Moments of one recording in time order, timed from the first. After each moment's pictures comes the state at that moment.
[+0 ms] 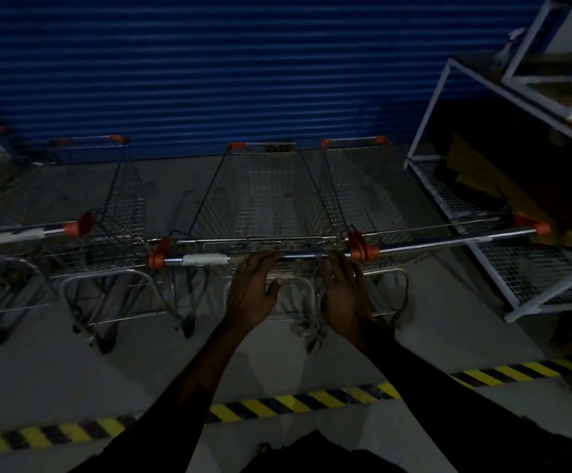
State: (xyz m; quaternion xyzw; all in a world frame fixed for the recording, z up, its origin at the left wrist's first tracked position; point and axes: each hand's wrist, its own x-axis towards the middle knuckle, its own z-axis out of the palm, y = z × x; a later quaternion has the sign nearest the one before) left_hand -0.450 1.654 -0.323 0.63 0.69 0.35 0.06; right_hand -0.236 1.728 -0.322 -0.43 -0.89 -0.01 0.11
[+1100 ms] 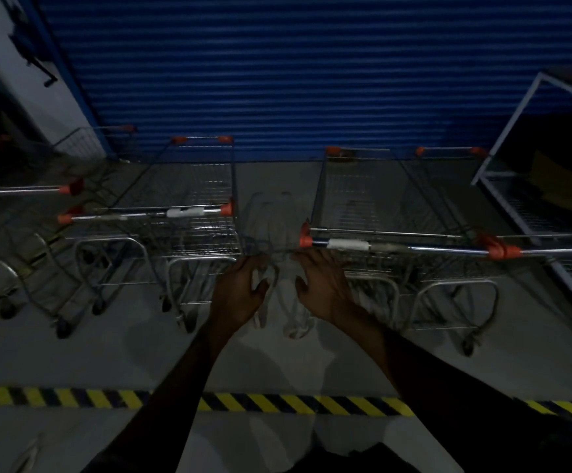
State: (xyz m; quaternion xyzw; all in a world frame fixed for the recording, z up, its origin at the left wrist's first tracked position) left_hand -0.710 1.430 -0.287 0.56 0.76 0.34 0.03; right_hand -0.532 1.548 -0.277 -0.30 -0.92 0.13 0.24
